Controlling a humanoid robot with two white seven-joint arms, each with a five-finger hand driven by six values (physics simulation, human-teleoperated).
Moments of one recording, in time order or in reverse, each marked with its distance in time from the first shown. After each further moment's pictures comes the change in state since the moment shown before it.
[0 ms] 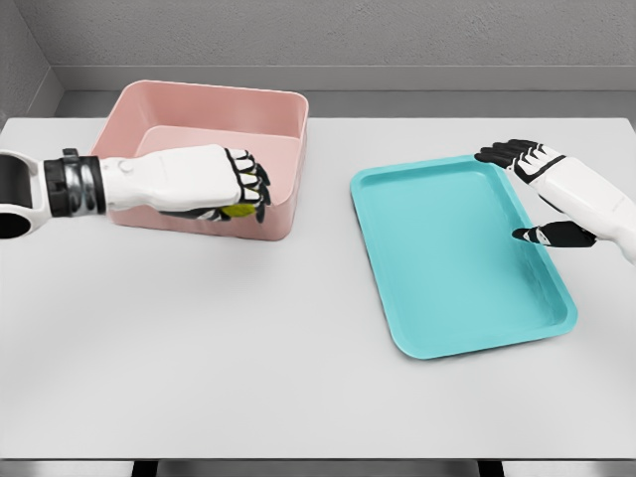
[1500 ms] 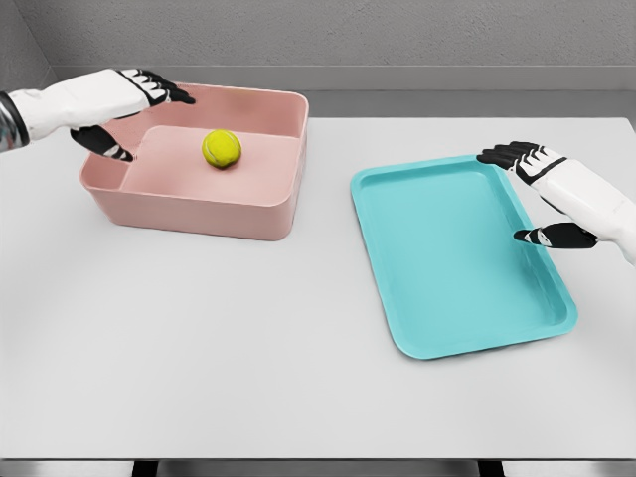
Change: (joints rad) left arm -0.081 -0.013 0.066 0.445 0.089 0.000 -0.001; right arm 0.002 0.000 0.000 0.014 -0.001 0.000 0.000
